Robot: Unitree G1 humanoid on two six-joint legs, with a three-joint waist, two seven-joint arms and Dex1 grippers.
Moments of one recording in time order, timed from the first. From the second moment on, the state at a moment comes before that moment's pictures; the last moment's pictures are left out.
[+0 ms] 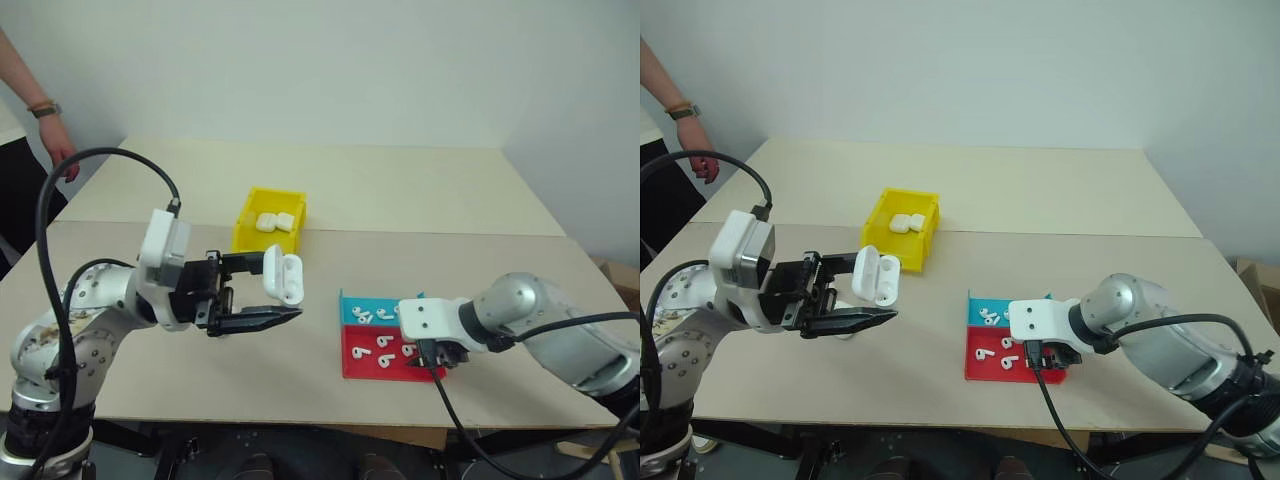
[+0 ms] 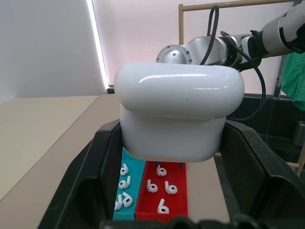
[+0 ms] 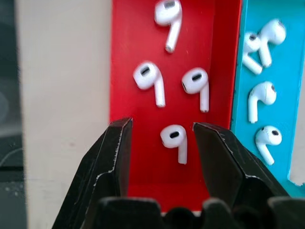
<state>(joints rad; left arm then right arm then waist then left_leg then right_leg) -0.35 0.74 0.22 -0.51 -0.88 0.57 -1.13 -0.62 -1.08 0.56 -0.48 0.06 0.74 1.18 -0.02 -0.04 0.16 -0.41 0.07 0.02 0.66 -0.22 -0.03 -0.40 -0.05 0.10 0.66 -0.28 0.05</state>
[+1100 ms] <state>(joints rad) -0.30 0.76 0.25 -0.56 -0.94 0.57 -1.07 -0.57 -1.00 0.54 -0.36 -0.15 0.57 1.26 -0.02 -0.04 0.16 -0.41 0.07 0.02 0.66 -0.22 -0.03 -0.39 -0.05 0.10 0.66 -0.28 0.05</state>
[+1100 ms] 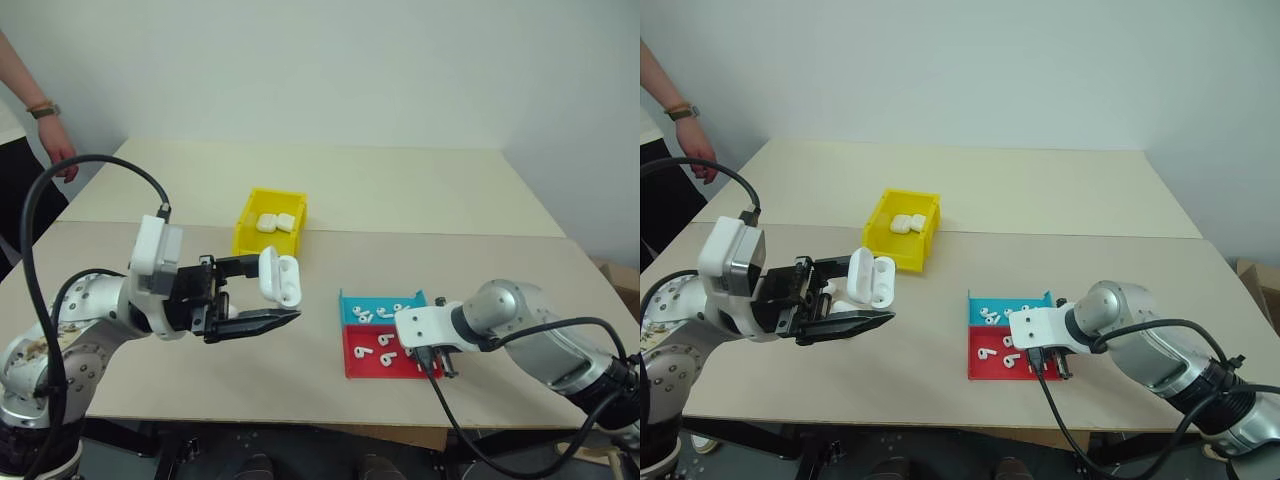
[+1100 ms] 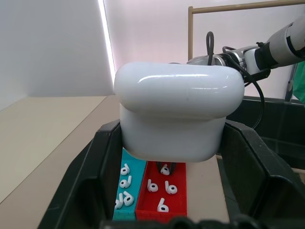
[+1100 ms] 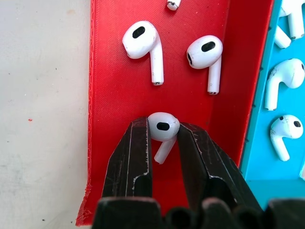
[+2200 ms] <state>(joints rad) -0.53 0.65 0.11 -0.33 -0.97 0.60 -1.14 -0.72 -0.43 -0.24 -0.48 1.04 0.93 0.72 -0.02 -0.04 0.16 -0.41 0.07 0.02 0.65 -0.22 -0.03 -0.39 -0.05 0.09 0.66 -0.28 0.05</state>
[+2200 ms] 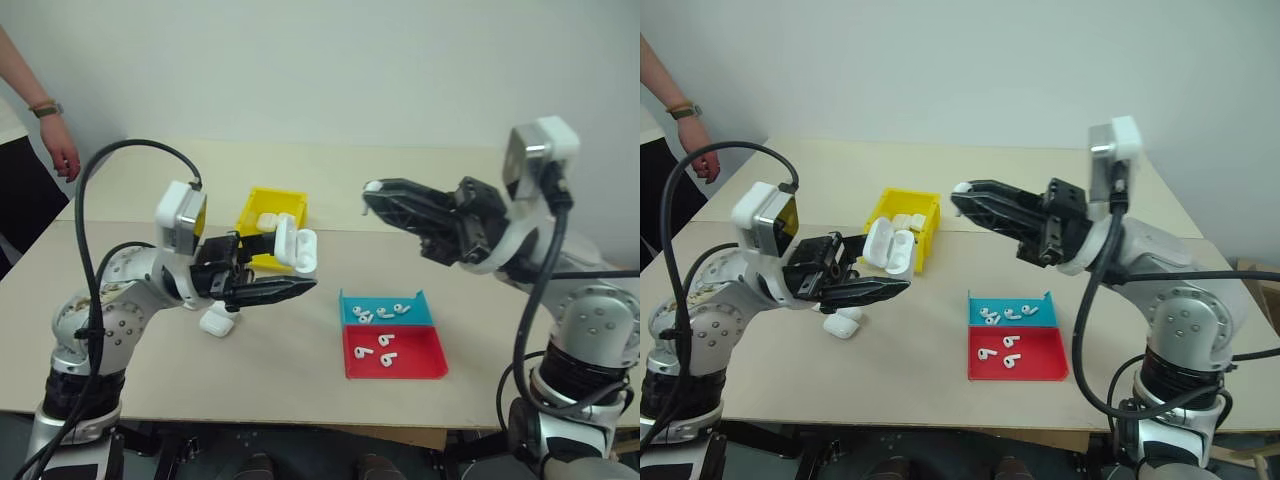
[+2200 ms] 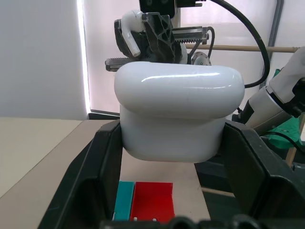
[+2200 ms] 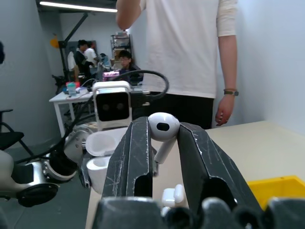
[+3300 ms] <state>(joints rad) -0.59 0.60 0.06 -0.26 -0.87 0.57 -1.20 -0.71 -0.49 -0.01 -0.48 0.84 0.73 0.79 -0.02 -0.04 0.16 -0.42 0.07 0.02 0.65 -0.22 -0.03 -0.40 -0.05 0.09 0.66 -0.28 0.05</state>
